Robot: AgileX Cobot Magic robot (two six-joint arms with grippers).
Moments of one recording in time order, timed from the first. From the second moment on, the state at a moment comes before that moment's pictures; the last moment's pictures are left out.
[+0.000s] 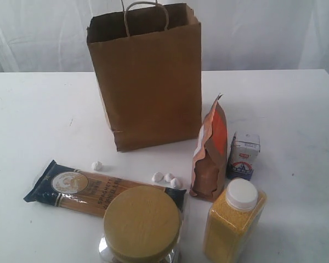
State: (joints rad) left arm -0.04 1.57 -1.52 -1.43 0.89 1.75; right arm -0.09 0.00 0.00 0.01 0.27 0.58
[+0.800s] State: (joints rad) left arm -0.04 1.28 -1.52 -1.47 0.18 1.69; right arm -0.09 0.00 0.00 0.01 0.24 0.60
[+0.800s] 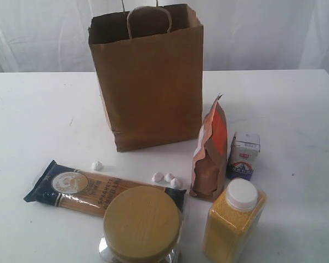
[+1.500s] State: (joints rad) left arm -0.04 0.81 -0.59 -1.62 0.15 1.65; right arm -0.09 0.00 0.00 0.01 0.24 0.61
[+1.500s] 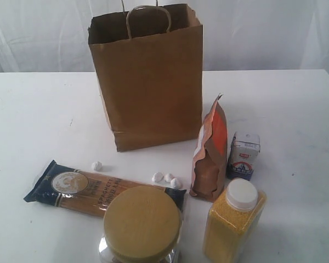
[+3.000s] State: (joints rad) left arm -0.04 0.17 -0.46 -0.47 0.63 0.61; right arm -0.09 0.97 -0.54 -0.61 0.55 0.30
